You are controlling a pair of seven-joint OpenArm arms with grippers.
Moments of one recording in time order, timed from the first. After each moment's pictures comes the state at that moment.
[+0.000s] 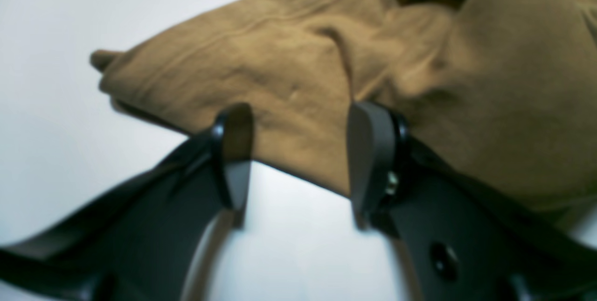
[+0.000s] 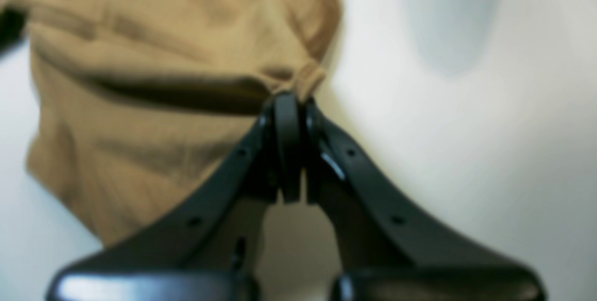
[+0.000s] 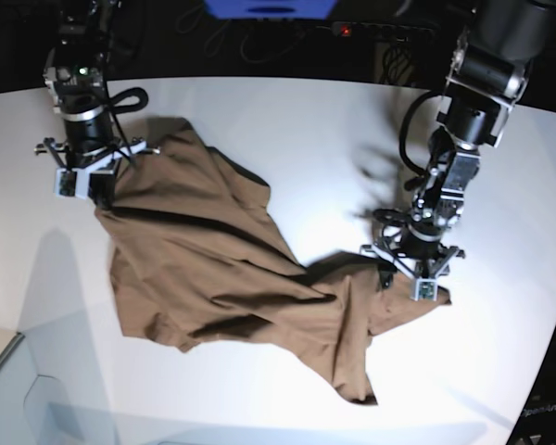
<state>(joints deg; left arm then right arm) -18.4 -16.0 23.3 46.7 -25.4 1.7 0.4 -24.1 1.9 15.3 109.6 5.8 9.1 -20.1</state>
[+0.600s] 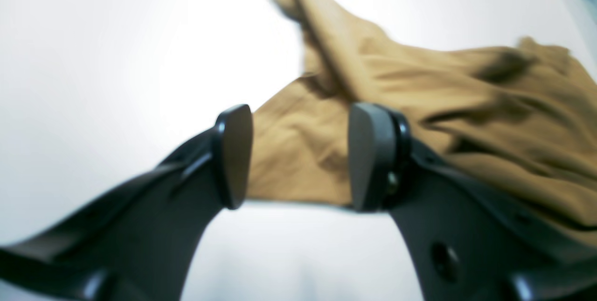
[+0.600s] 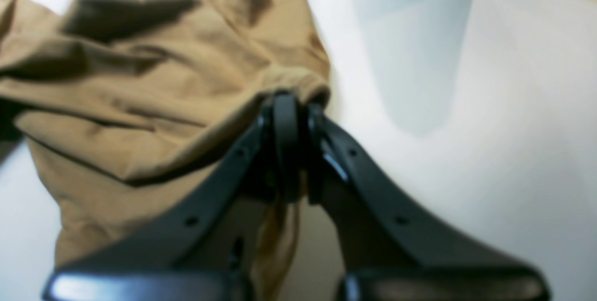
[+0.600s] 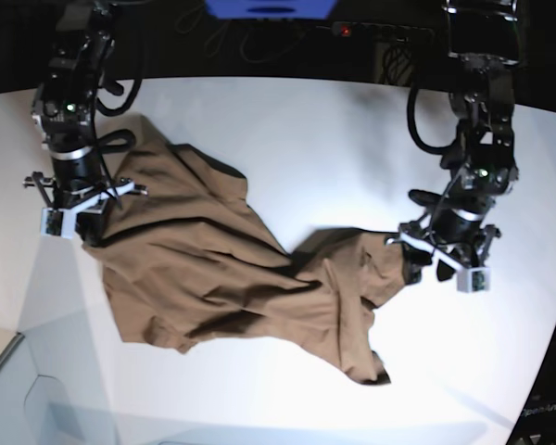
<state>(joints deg) 2.0 -14.9 -2.9 97.6 -24.7 0.4 33.7 -15.4 1.8 17.3 109.4 5.7 9.1 -27.1</state>
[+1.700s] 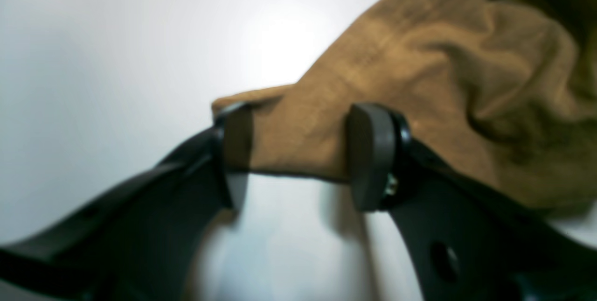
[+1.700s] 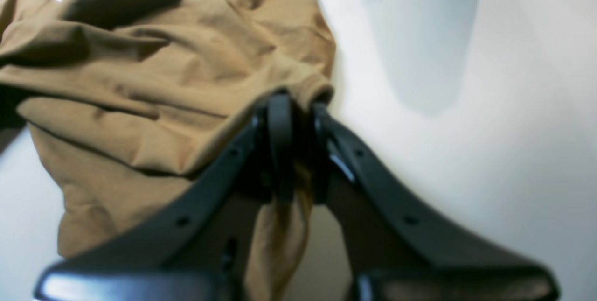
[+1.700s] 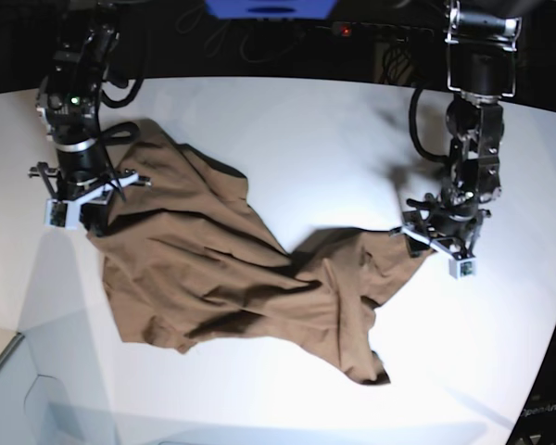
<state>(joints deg) -6.7 -15.2 0.8 70.0 -24.4 0.6 28.1 -16.8 0.5 17.4 109.4 5.7 9.0 -27.5</state>
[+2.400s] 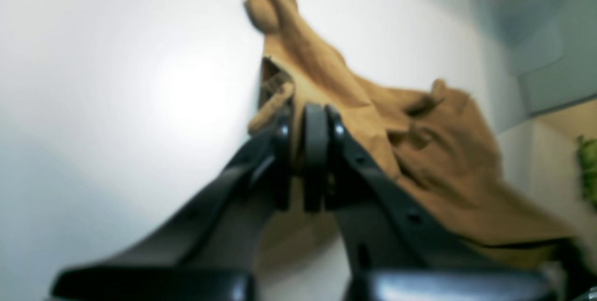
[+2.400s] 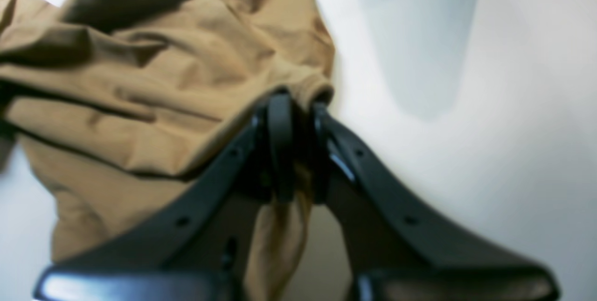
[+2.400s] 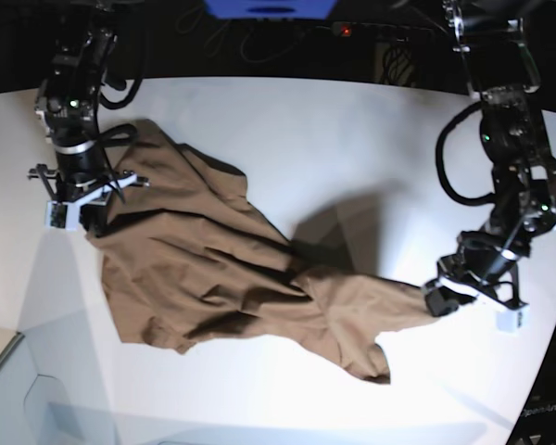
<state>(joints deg) -7.7 -14.9 -14.0 102.3 -44.3 0.6 56.2 -16.3 2.1 17.3 107.4 5.6 9.2 -27.2</state>
